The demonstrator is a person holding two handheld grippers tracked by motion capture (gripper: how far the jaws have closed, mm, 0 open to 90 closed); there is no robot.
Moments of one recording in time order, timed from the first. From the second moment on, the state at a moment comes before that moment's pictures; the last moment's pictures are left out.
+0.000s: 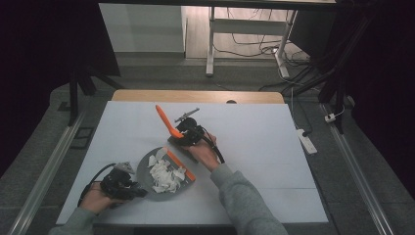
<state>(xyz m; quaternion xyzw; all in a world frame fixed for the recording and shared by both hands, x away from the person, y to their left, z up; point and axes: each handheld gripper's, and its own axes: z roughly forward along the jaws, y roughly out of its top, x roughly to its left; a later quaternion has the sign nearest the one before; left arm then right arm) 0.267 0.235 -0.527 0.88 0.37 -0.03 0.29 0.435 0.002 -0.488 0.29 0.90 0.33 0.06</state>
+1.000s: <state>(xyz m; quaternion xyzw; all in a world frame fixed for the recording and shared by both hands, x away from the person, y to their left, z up) 0.267 0.238 -0.528 0.87 0.38 -0.02 0.31 0.388 -0.012 -0.473 0.22 0.94 0.26 0.04</state>
